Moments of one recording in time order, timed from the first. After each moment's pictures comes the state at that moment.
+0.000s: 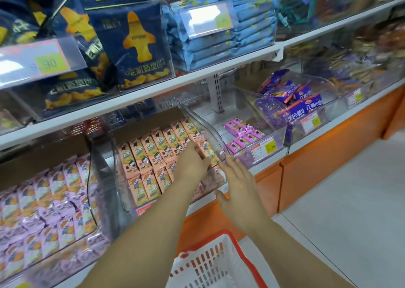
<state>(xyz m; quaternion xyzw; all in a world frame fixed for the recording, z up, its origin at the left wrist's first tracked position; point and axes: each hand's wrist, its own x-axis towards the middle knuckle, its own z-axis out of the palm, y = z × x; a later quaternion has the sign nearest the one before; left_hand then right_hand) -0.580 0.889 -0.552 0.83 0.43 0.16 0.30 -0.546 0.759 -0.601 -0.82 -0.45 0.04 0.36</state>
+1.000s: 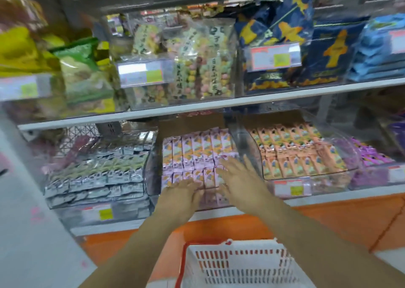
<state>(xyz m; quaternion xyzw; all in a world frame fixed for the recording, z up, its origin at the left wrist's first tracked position) -0.935 0.932 -0.555 0.87 0.48 0.01 0.05 -0.756 0.877 -0.544 -0.67 -0.74 -0.06 0.09</state>
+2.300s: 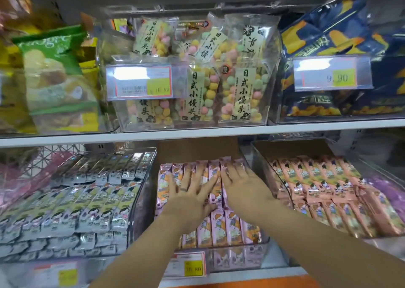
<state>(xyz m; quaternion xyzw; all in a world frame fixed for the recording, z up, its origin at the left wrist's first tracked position) -0.892 1.046 -0.559 0.89 0.45 -0.03 -0.07 -0.747 0.986 -0.520 -0.70 -0.70 -0.12 -0.10</state>
